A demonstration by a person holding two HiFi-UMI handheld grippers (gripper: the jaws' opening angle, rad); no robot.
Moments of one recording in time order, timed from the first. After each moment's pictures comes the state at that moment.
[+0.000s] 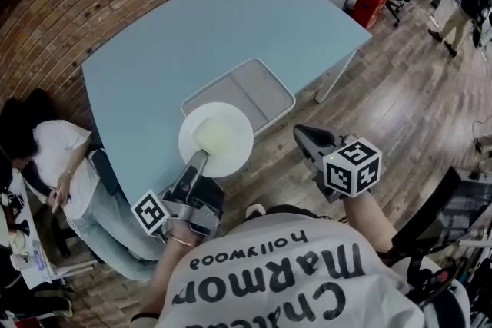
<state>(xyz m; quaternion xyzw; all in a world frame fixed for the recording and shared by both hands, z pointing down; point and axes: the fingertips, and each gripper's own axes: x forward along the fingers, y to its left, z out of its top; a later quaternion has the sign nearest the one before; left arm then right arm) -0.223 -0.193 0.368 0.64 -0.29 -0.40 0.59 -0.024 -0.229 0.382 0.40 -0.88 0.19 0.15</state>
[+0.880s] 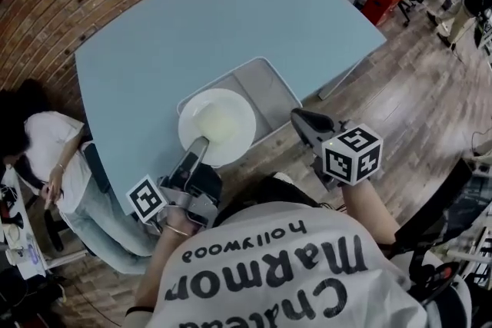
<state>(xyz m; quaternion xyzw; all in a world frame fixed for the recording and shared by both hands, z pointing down) -0.214 -0.265 0.386 0.63 -0.31 -0.39 0.60 -0.030 -0.314 0.391 0.38 -0.89 0.19 0.17</state>
